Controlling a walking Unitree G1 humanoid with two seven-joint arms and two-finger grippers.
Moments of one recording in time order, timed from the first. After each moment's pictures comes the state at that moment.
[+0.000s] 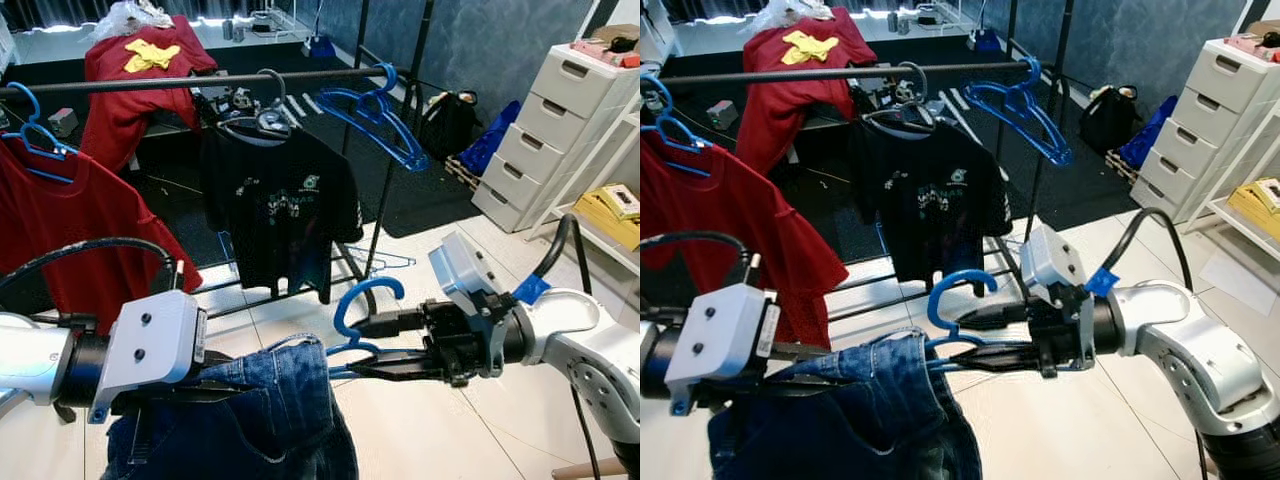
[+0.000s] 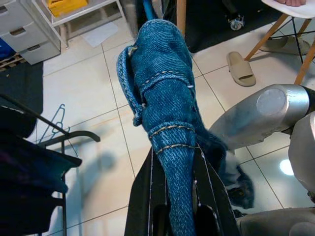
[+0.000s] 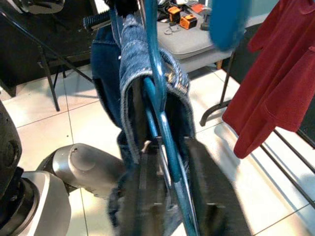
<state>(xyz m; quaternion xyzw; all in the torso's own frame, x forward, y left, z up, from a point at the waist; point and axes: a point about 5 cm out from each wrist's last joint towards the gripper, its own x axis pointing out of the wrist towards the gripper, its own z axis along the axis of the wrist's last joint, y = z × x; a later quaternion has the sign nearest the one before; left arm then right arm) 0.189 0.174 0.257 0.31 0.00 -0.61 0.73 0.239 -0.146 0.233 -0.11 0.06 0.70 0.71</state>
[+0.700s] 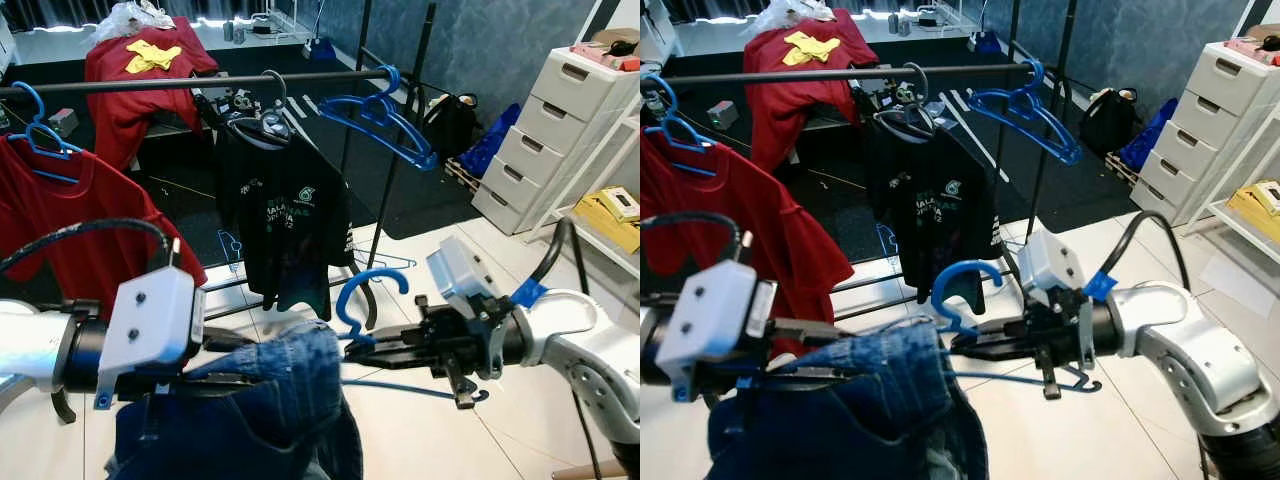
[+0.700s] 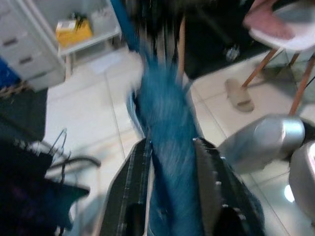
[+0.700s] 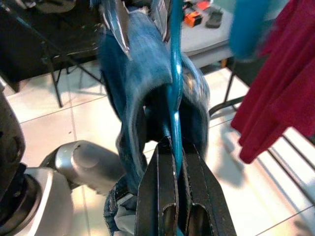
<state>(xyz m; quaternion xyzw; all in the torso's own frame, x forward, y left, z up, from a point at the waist) 0.189 0.163 0.273 0.25 -0.05 -0.63 0.73 0.239 -0.143 0.227 -0.12 0.07 0.70 0.70</state>
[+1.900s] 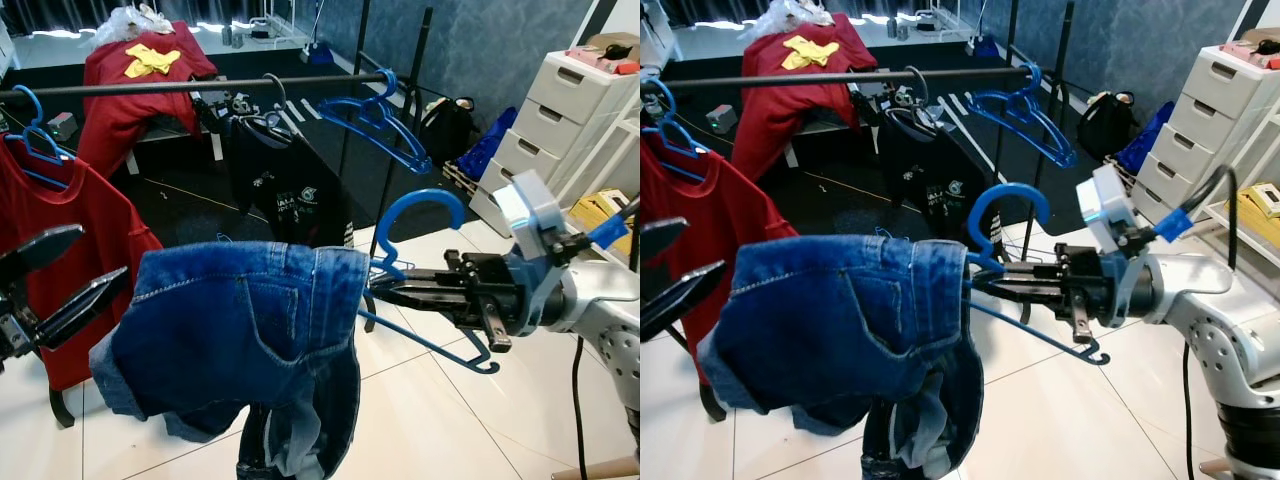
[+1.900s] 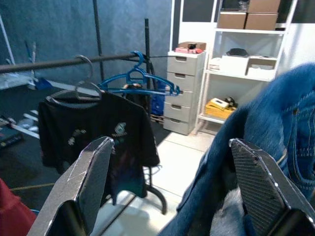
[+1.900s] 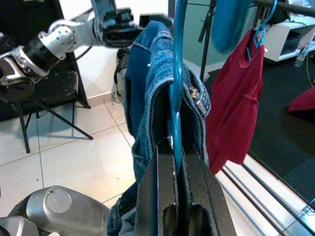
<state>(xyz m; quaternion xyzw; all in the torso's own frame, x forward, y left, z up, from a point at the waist) 0.187 0.287 0.249 0.03 -0.17 -0.30 0.94 0.251 -0.170 0.271 -0.06 -0.03 0.66 0.75</state>
